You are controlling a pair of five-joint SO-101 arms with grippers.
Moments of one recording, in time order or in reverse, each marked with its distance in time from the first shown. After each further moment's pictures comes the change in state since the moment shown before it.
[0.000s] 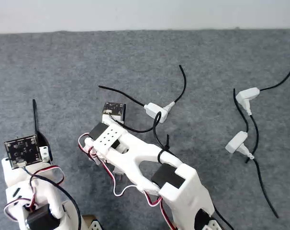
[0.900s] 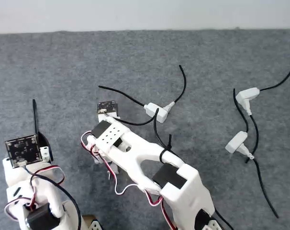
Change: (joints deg) left arm 0.0 0.0 1.0 0.0 0.0; right arm 0.5 -1.8 0.3 3.2 17.2
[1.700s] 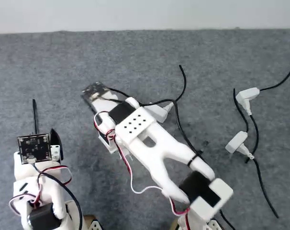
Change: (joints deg) left arm 7.8 0.0 0.0 0.7 0.0; right arm 7.4 -19.9 -0.1 8.3 40.8
